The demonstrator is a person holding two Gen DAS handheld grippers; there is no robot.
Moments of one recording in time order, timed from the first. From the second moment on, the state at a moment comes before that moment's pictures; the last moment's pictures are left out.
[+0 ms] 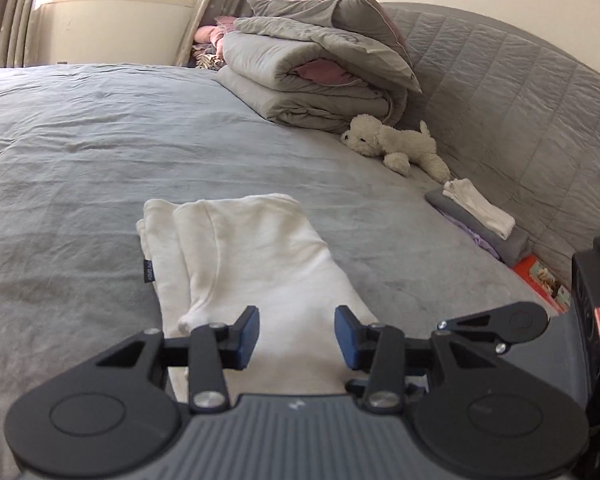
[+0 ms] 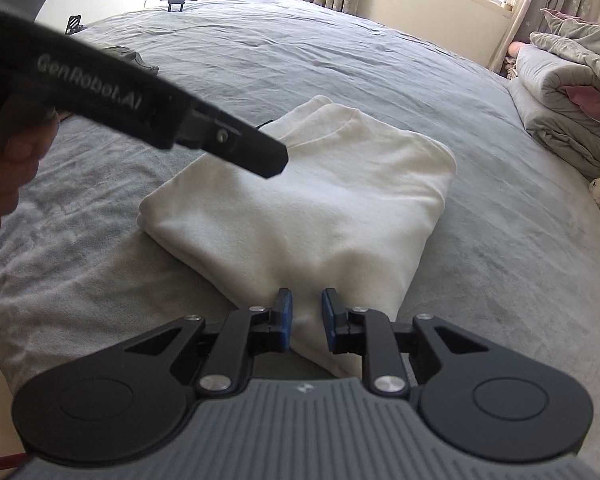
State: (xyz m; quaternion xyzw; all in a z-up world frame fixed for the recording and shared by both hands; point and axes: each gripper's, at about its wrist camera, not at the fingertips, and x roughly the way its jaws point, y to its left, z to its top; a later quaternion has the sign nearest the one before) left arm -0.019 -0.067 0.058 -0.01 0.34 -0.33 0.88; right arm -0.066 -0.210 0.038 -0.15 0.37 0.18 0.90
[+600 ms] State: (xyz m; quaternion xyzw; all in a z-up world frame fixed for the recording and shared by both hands) left arm -0.044 -0.090 0.033 0.15 0.33 -0.32 0.88; right arm -0.058 -0.232 0.061 -0.10 0.36 0.17 0.91
